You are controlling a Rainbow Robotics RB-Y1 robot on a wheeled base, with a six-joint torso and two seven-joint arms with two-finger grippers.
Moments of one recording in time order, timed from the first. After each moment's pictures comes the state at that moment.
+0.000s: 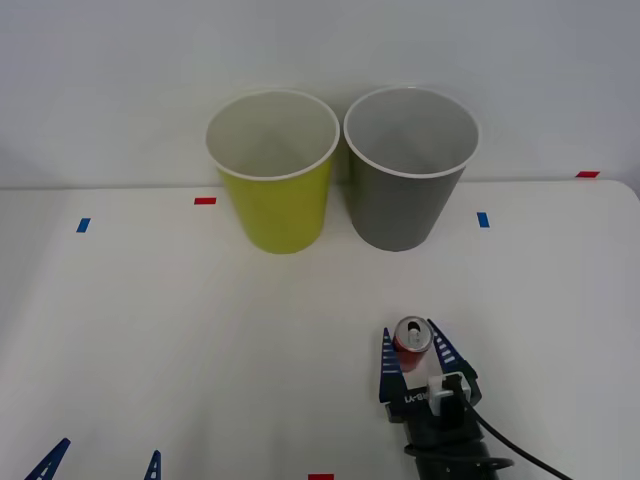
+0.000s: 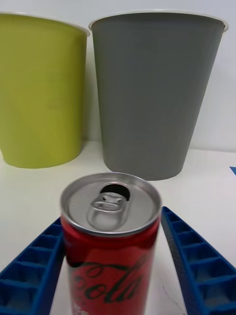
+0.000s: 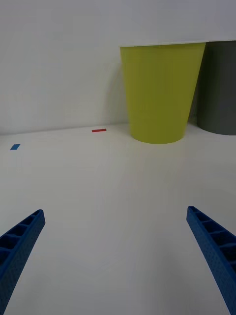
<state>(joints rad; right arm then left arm) 0.44 -0.01 0.32 -1.55 0.05 -0.56 1.68 1.03 0.40 -0.27 -1.92 0.13 -0.74 -1.57</state>
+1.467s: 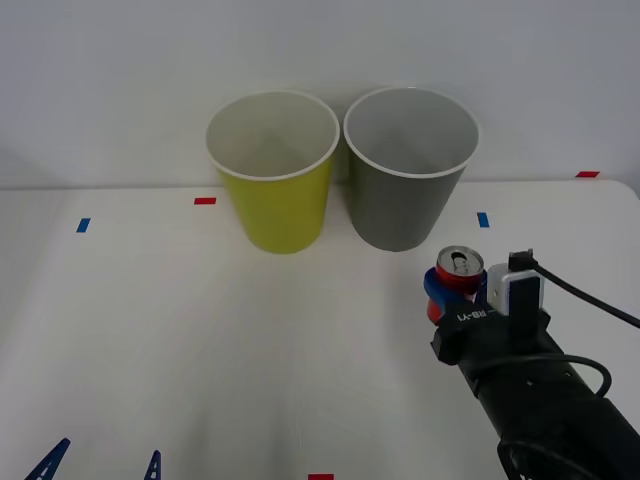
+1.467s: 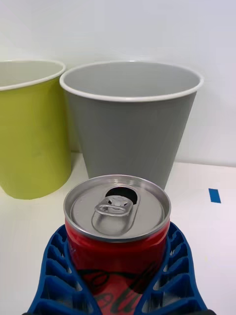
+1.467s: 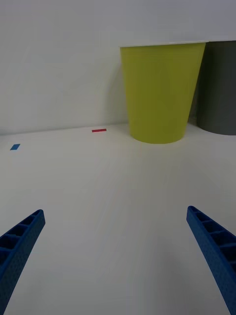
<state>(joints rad) 0.50 -0.16 0.30 -2.42 -0.04 0.45 1.61 1.03 0.40 -0.27 -1.92 0.13 -0.74 -1.57</state>
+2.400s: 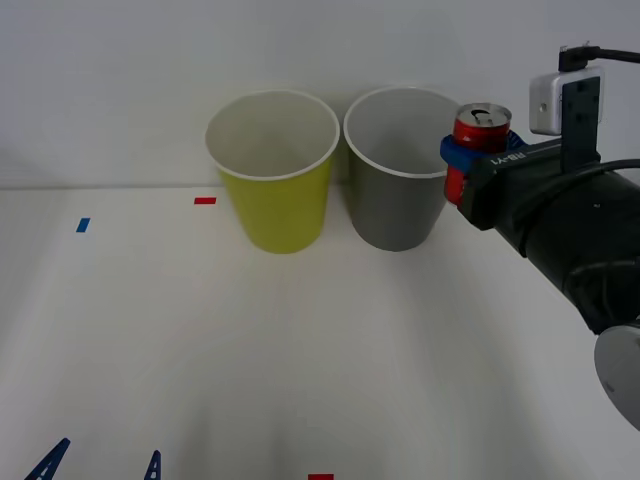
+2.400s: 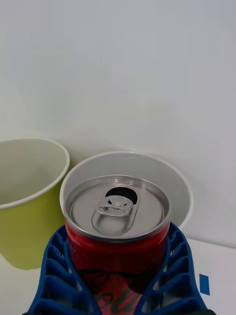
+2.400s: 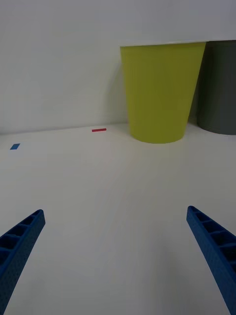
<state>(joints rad) -0.12 -0.21 0.04 -2.58 -0.27 1.13 1.57 1.03 0.40 -0.27 -1.92 0.13 -0.74 -1.57</state>
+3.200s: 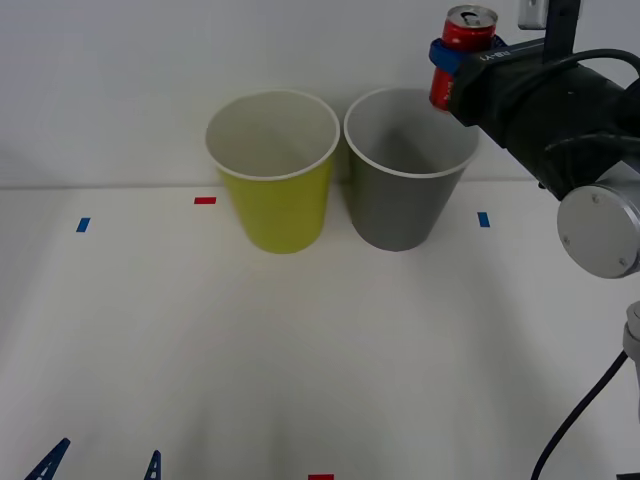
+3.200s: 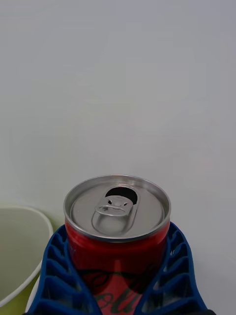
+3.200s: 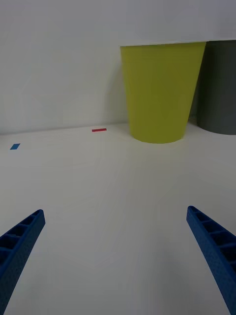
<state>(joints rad) -0.40 -0.32 0.01 -2.14 -0.38 0.78 1.56 1.03 0.40 -0.27 -1.92 0.13 -0.74 -1.57</state>
